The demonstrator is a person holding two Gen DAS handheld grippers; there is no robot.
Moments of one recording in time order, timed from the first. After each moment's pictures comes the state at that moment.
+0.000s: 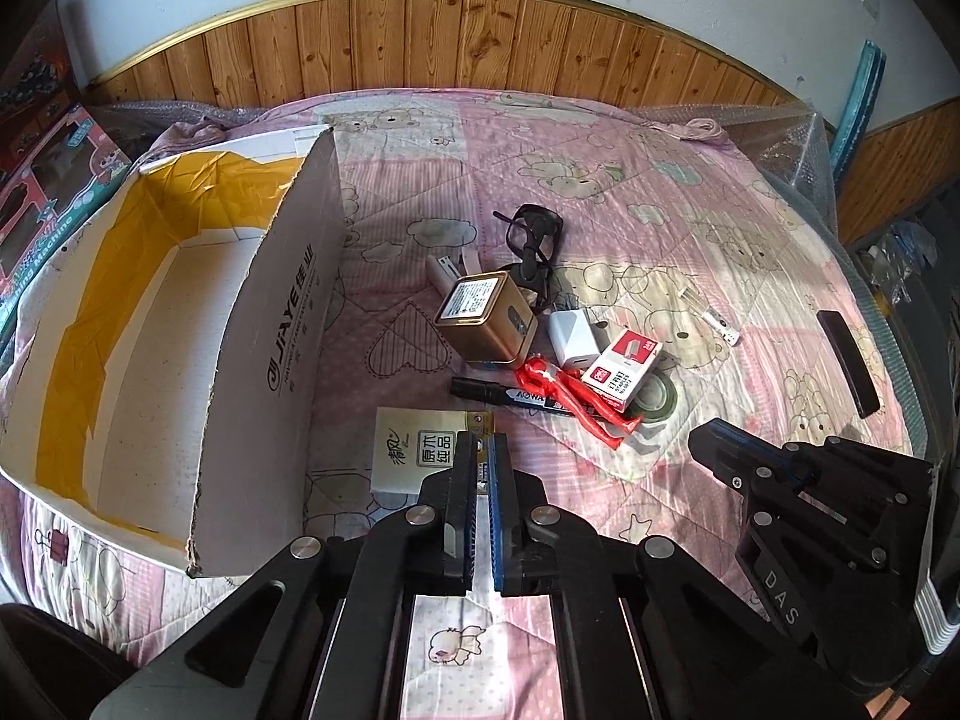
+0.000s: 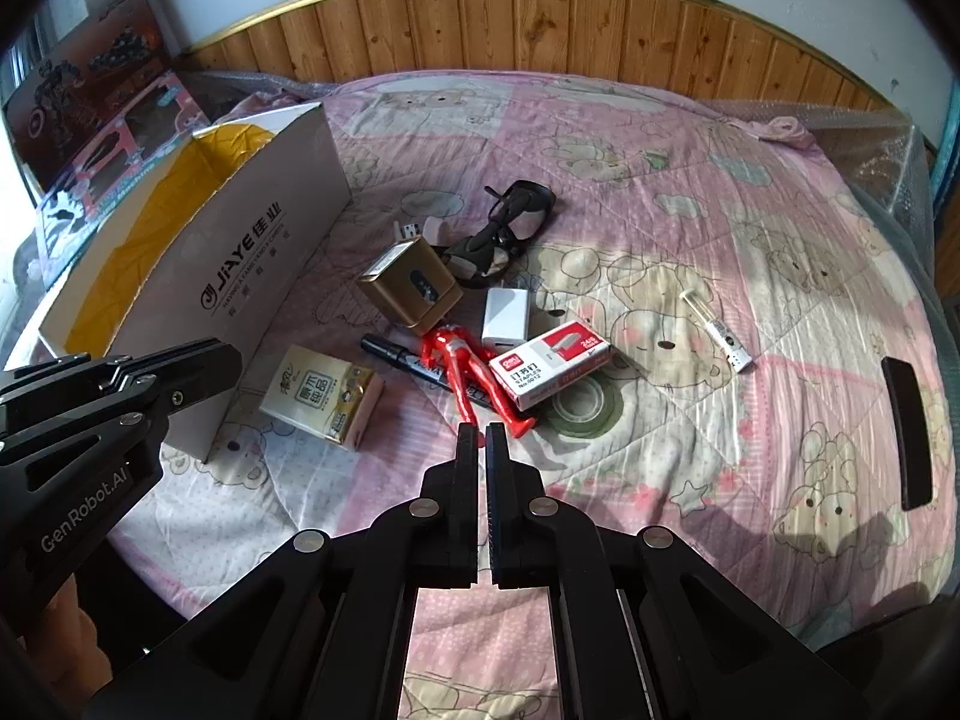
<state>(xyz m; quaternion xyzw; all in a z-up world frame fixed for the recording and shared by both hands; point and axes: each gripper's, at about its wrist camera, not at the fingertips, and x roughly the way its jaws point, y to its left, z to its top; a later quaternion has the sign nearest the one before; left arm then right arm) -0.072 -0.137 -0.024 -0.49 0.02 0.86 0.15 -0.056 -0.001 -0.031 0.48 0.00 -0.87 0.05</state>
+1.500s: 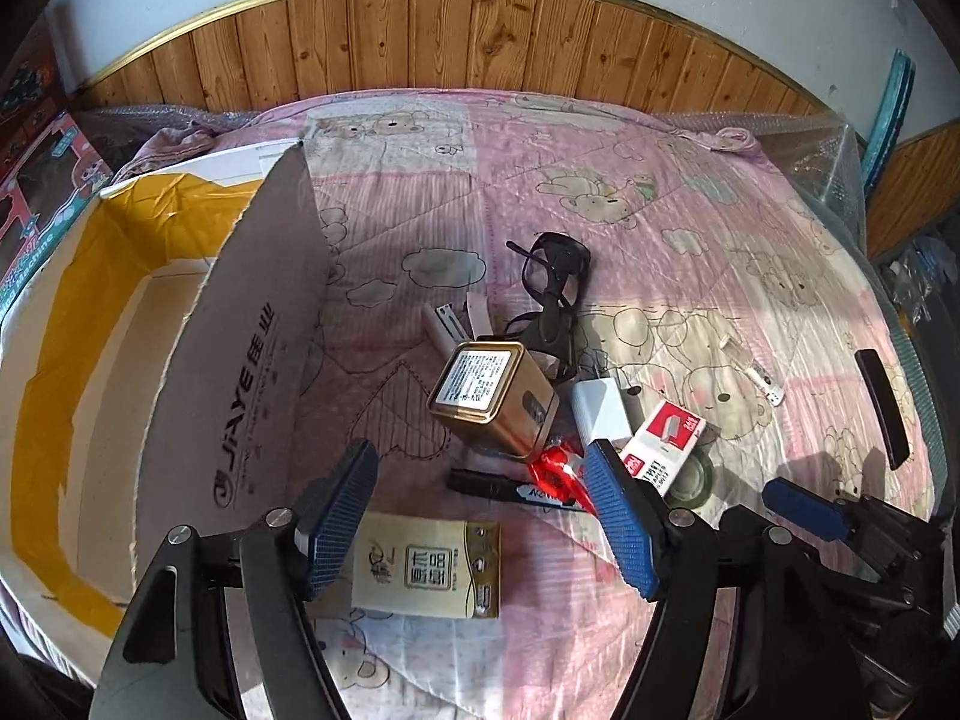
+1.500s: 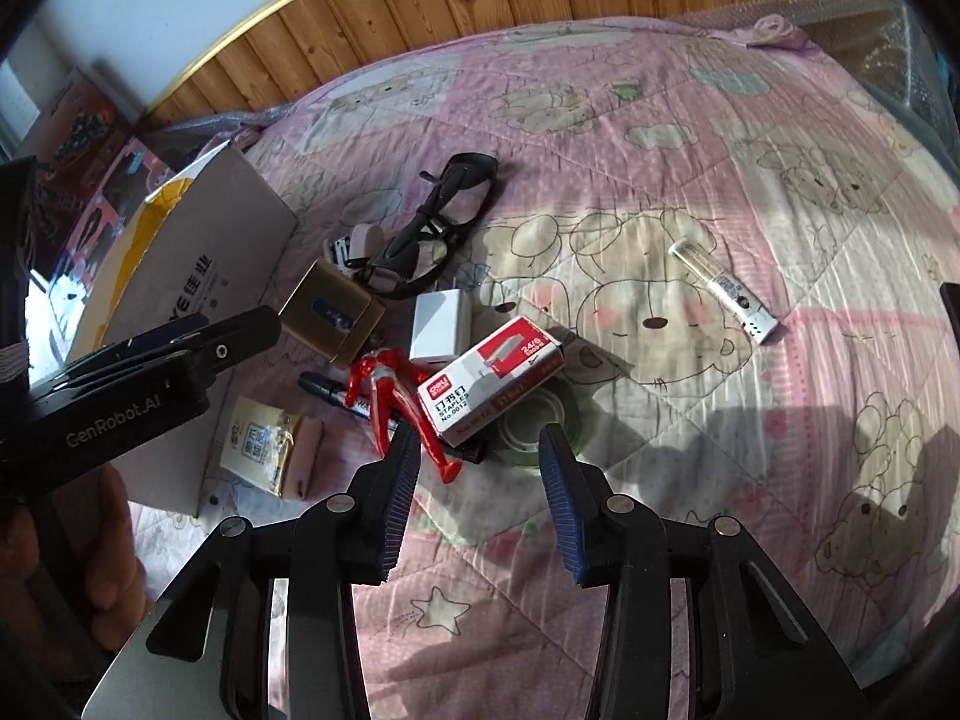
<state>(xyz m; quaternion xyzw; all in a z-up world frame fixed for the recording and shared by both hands) -0.147 -0.106 -0.055 -0.49 0.02 0.86 0.13 -0.107 0.071 -0.076 0.51 -0.13 -0.85 0.07</state>
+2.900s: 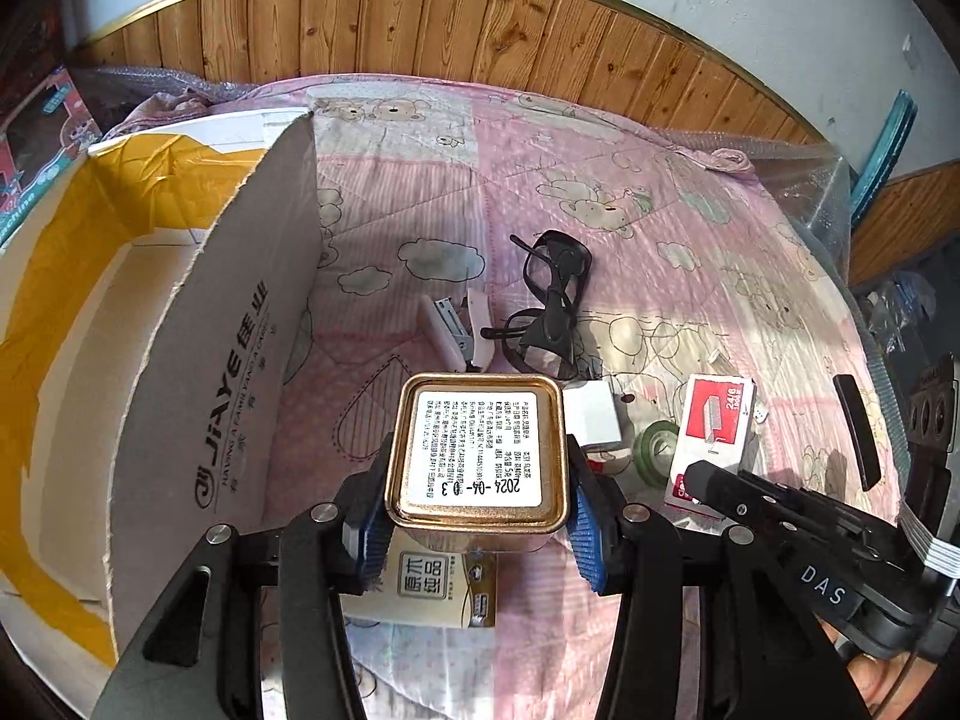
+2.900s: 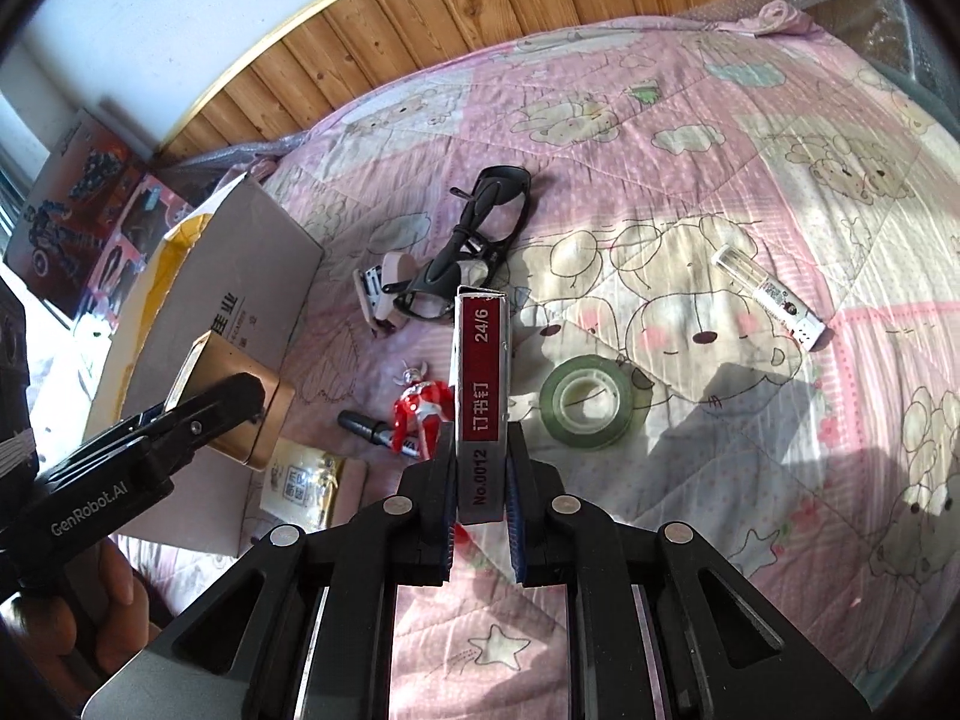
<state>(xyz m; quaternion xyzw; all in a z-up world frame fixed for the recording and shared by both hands) -0.140 -0.131 -0.056 -0.49 -0.03 0.86 0.15 -0.108 0.057 -0.072 0.49 -0.17 -0.85 0.08</state>
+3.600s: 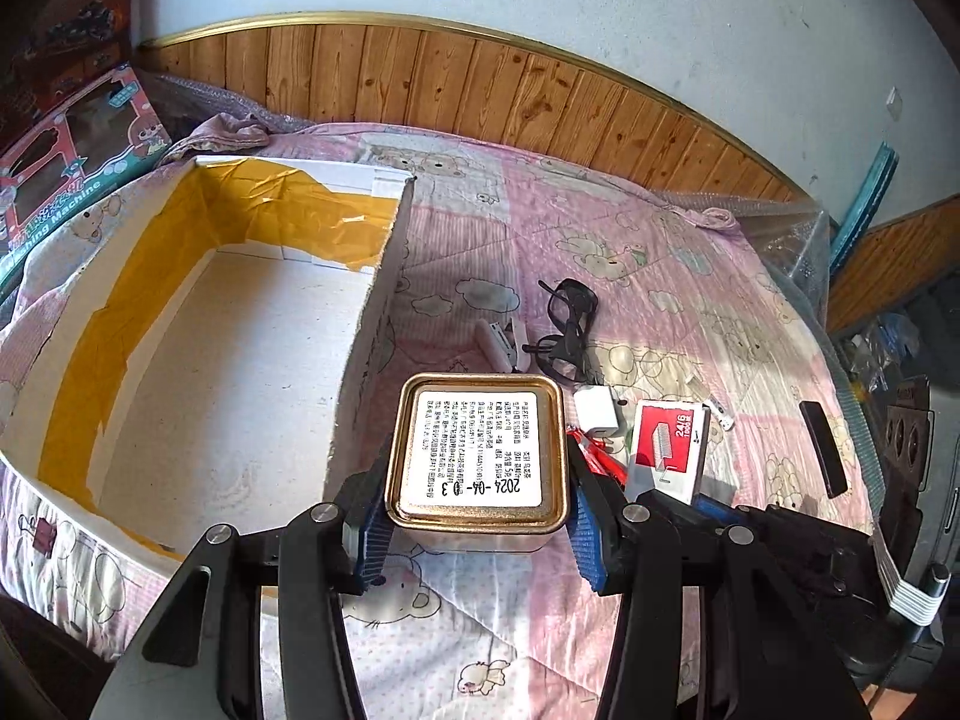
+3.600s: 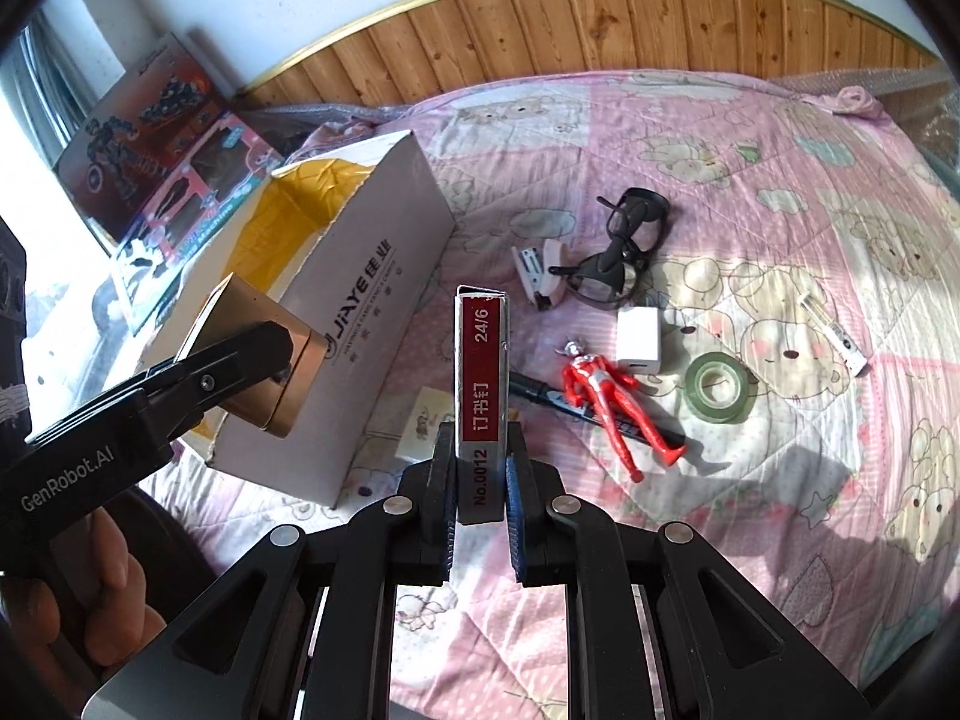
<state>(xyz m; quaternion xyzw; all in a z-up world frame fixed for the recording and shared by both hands) -0.087 -0.203 -0.001 -0.45 -0.07 0.88 0.15 -0.072 -0.037 -0.018 0.48 -0.10 -0.86 0.14</state>
